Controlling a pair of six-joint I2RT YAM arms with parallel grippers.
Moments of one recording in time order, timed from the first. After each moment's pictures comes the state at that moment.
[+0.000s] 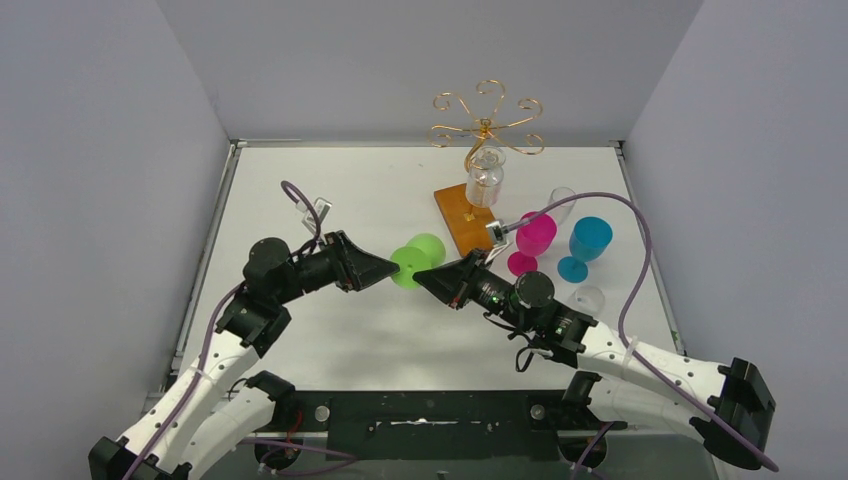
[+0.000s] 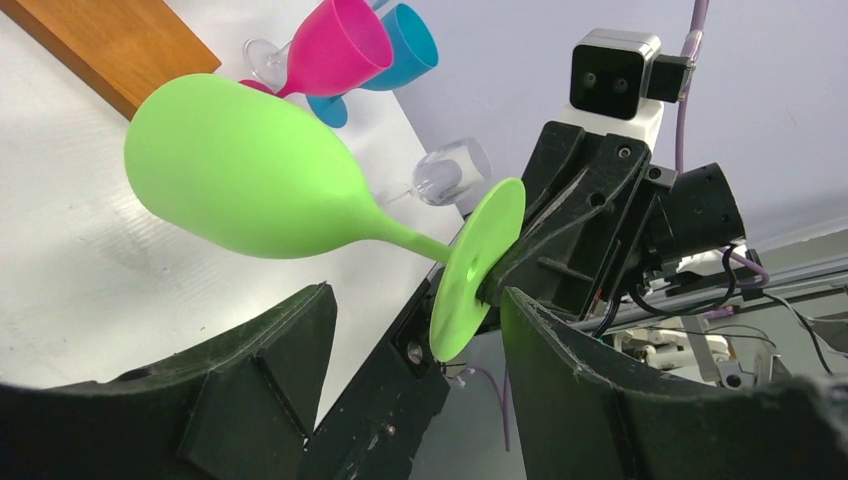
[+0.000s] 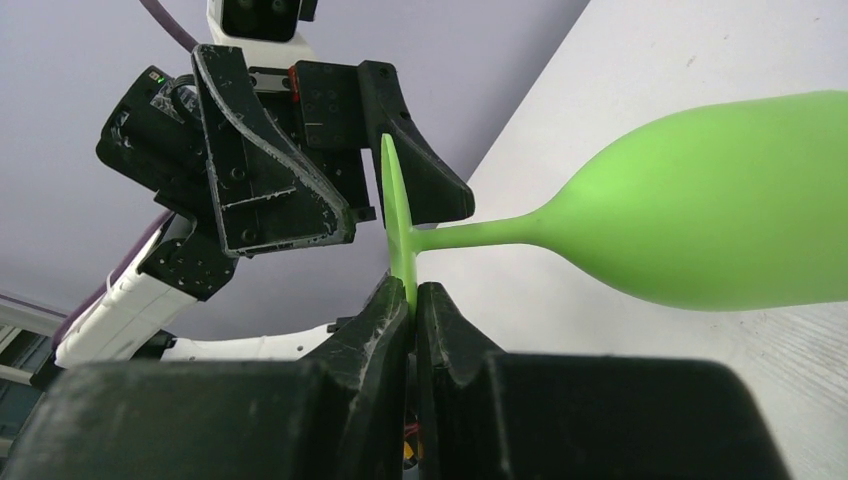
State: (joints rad) left arm -0.47 0.77 0.65 0.03 0.58 -0.91; right arm 0.98 0.93 0.57 0.41 0.00 0.87
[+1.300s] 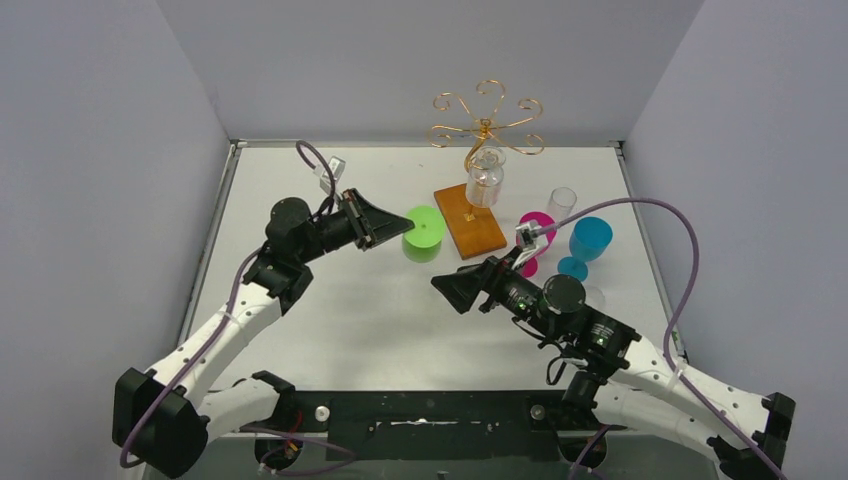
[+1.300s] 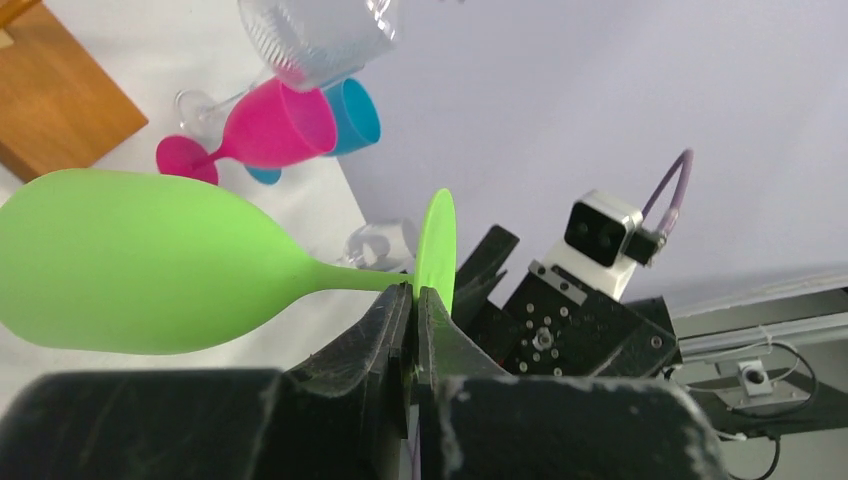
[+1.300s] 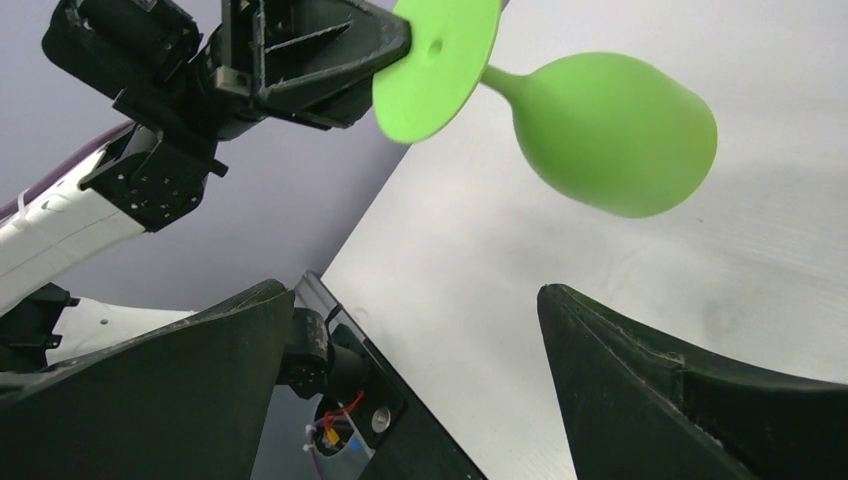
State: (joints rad) left arm -0.47 1.06 0.79 0.26 0.58 -1.15; right arm 0.98 0.74 0.64 0.05 0.10 0.73
